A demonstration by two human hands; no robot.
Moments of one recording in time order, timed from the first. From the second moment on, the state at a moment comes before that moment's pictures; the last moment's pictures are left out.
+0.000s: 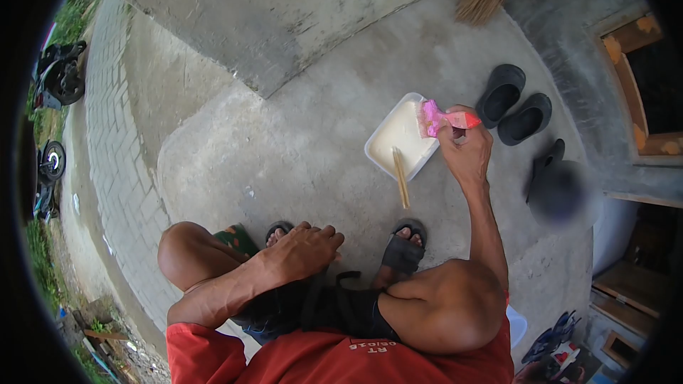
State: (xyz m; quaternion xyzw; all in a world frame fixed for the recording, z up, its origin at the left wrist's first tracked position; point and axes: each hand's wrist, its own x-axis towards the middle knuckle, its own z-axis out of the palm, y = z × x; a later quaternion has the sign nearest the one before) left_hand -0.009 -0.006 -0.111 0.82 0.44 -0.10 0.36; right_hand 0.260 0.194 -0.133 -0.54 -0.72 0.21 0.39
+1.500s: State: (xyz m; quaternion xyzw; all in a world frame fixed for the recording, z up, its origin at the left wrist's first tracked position) left_hand -0.027 0.012 -0.077 0.83 0.42 -0.05 0.36; right_hand 0.080 0.256 -0.111 -0.40 -0.39 0.66 0.49
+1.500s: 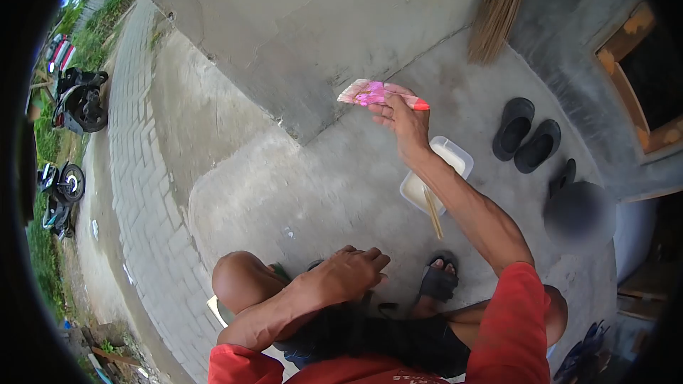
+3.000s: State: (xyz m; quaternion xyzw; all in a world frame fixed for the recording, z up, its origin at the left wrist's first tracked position) left_hand -0.212 -0.116 -0.023 0.33 0.84 0.43 0.04; right_hand -0.014 0.249 -0.031 -0.16 -0.45 0.54 0.69
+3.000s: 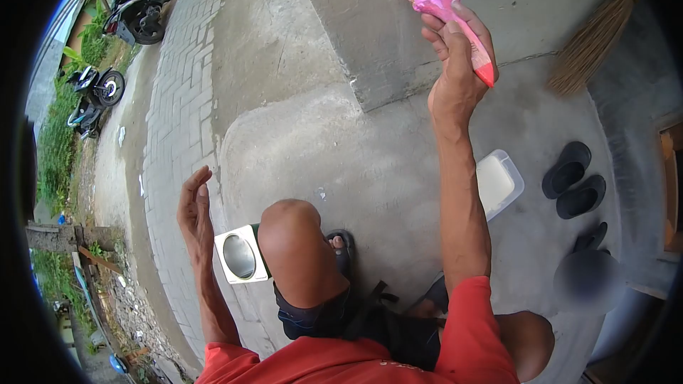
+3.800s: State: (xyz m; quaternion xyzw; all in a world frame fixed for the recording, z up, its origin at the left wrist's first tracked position) left_hand -0.199 -0.366 -0.189 0.00 0.83 0.50 0.24; right_hand -0.007 0.252 -0.126 -0.20 -0.40 0.61 0.65
